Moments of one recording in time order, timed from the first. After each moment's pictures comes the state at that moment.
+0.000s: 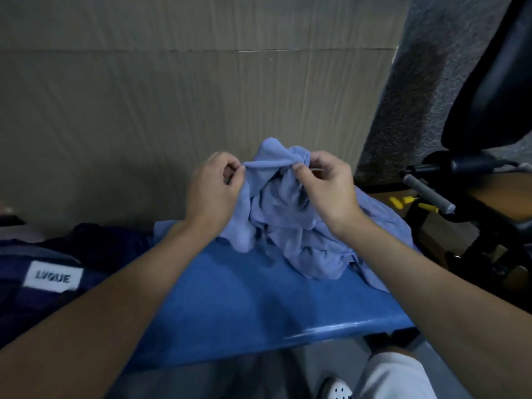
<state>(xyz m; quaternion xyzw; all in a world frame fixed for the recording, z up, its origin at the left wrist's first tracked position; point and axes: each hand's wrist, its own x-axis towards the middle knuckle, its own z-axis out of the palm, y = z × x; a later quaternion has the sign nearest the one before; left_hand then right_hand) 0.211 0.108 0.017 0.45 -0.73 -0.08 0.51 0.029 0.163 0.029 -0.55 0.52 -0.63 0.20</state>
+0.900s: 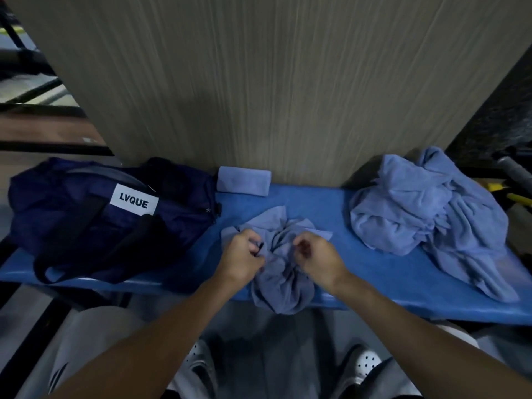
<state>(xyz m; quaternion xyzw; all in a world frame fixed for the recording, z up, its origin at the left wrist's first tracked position) 0.319 0.174 -0.170 0.64 -0.61 -0.36 0.29 0.132 0.177 -0.176 -0.67 0.61 -0.30 0.29</state>
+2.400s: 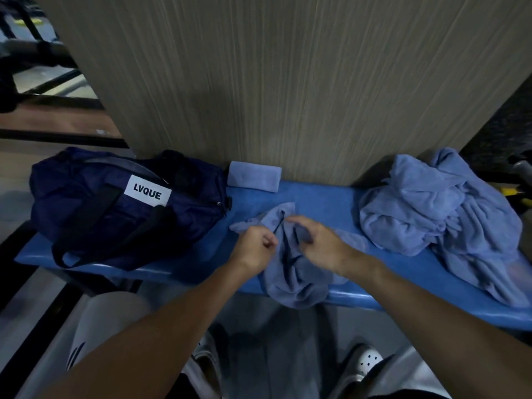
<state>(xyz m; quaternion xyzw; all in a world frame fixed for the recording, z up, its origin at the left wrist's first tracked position) 0.316 0.168 -0.172 0.60 -0.64 -0.38 0.29 0.146 0.175 -0.130 -0.74 0.56 -0.21 0.31</state>
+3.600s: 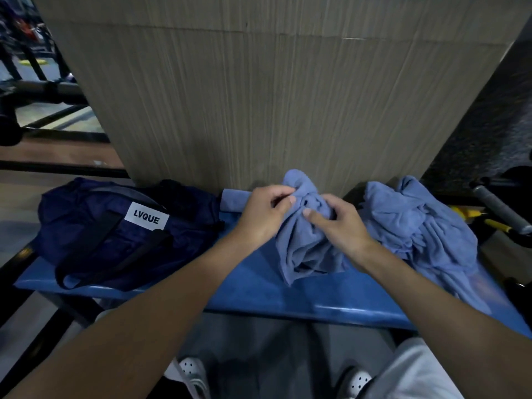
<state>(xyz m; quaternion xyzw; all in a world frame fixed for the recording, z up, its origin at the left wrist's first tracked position) 0.280 0.165 -0.037 0.43 -0.69 -0.33 0.48 0.116 0.200 -0.032 -0.60 0.53 -0.48 0.37</state>
